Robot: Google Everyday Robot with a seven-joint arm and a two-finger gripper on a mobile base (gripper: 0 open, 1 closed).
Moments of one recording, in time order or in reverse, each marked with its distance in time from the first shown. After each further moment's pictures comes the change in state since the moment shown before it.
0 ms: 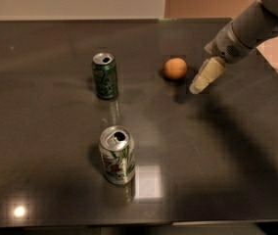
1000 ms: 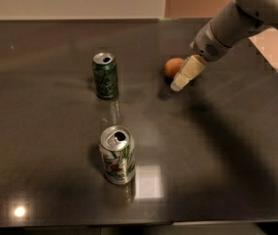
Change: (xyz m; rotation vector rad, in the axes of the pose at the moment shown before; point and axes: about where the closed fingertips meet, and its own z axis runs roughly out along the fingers) arm -0.038 0.005 0.024 0.031 -0.007 0.014
